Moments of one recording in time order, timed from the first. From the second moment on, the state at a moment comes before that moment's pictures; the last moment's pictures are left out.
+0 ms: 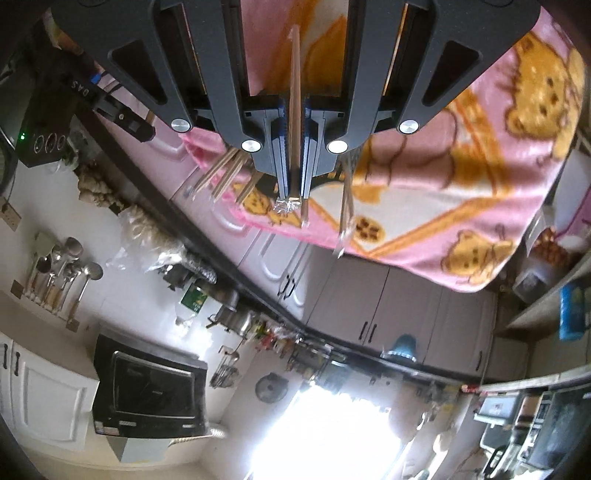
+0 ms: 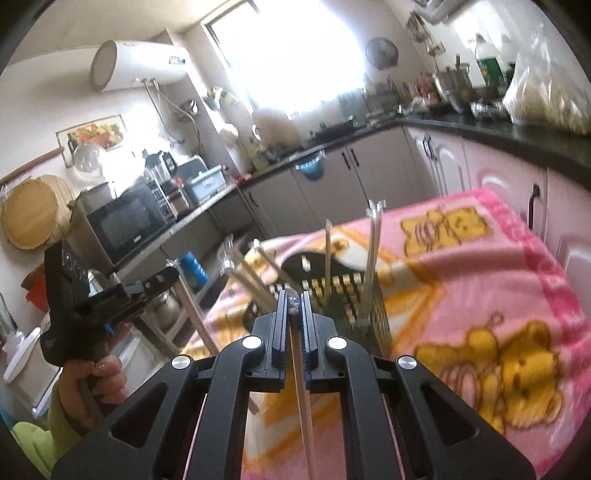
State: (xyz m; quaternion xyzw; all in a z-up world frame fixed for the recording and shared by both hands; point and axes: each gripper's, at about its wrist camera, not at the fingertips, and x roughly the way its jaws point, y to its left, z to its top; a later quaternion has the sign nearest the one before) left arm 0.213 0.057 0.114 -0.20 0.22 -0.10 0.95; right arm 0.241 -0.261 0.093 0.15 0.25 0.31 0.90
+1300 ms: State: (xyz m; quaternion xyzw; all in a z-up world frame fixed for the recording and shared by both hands) left arm 0.260 0.066 0.190 -0.16 0.11 -0.04 0.98; right arm 0.328 -0.266 0.173 0.17 0.11 0.26 0.95
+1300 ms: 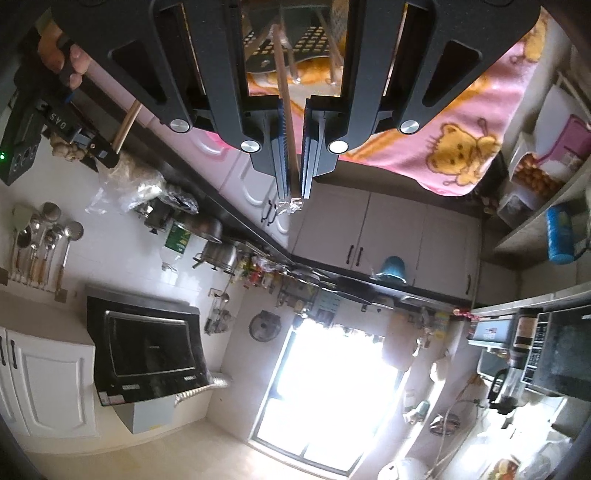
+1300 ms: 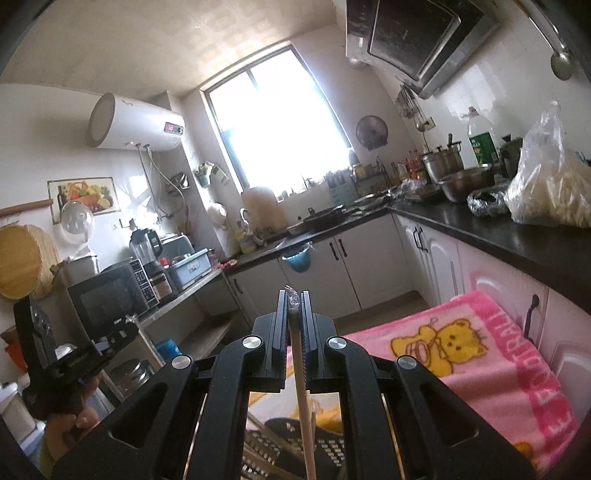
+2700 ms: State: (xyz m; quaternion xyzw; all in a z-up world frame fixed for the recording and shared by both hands) left arm 0.297 0.047 0.110 -0.16 0.18 -0.04 0.97; right arm 0.341 -0.235 0.074 0.16 0.07 0.24 0.95
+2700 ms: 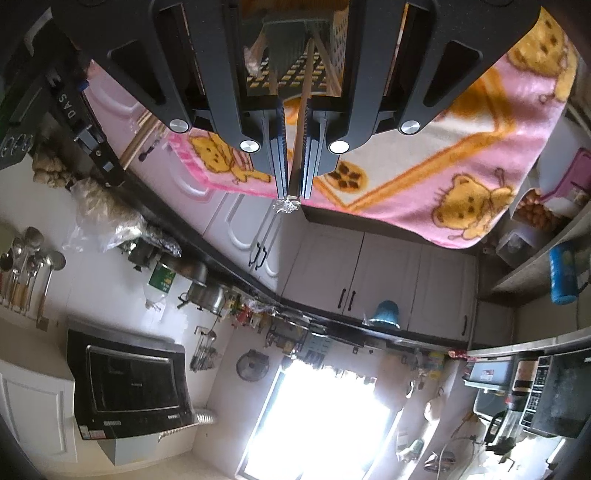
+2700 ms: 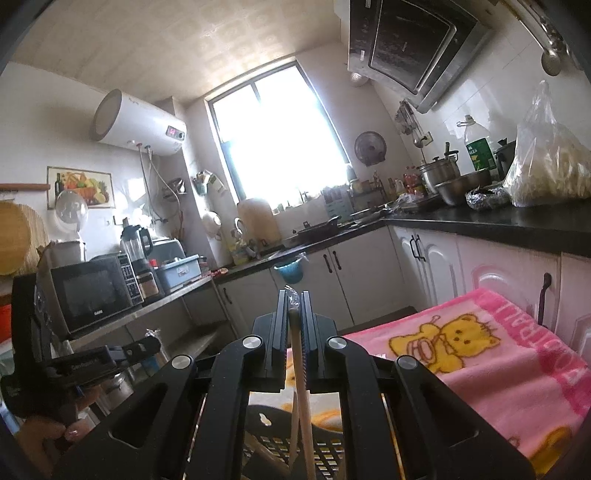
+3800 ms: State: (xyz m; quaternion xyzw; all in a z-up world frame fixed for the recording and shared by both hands) left arm 0.271 0.036 0.075 -0.15 0.24 -0.04 0.96; right arm 0.289 -0.263 0.054 0.13 0.15 0.21 0.96
